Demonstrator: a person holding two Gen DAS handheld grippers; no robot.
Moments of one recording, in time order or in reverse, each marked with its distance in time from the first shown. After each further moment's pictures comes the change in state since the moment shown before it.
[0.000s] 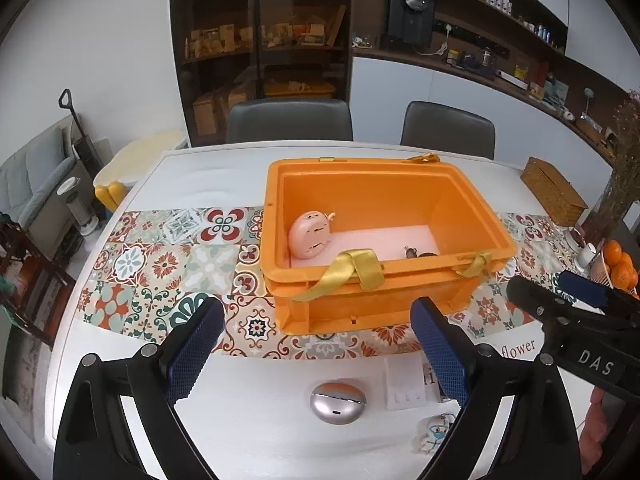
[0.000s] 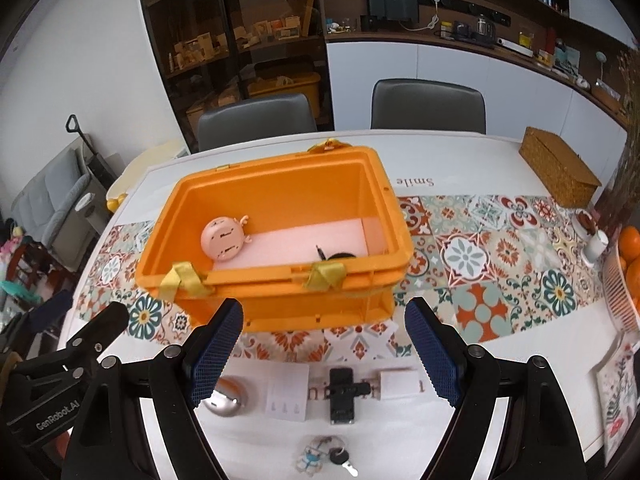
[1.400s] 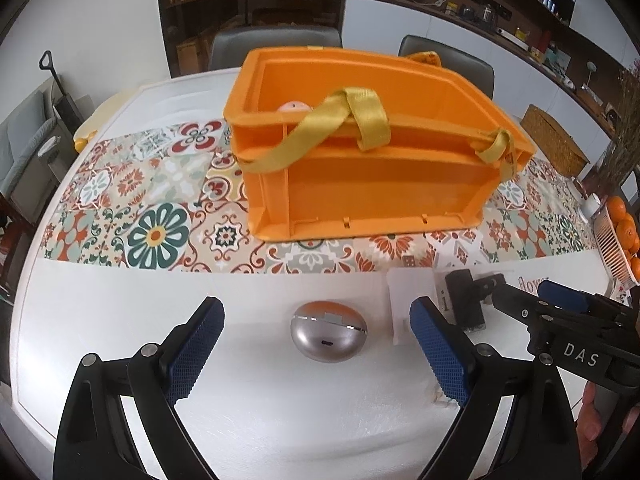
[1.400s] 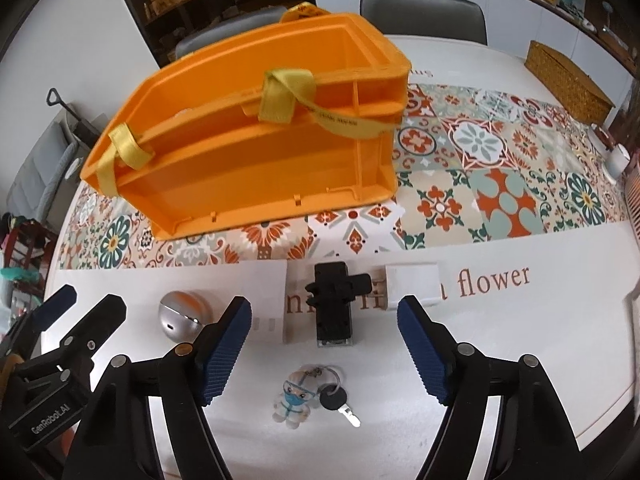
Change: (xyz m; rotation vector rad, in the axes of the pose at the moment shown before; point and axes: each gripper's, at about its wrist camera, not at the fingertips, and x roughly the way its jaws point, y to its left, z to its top) left arm 0.057 -0.003 -0.081 -0.007 0.189 -0.052; right arm 0.068 -0.021 -0.083 0.064 0.247 0.005
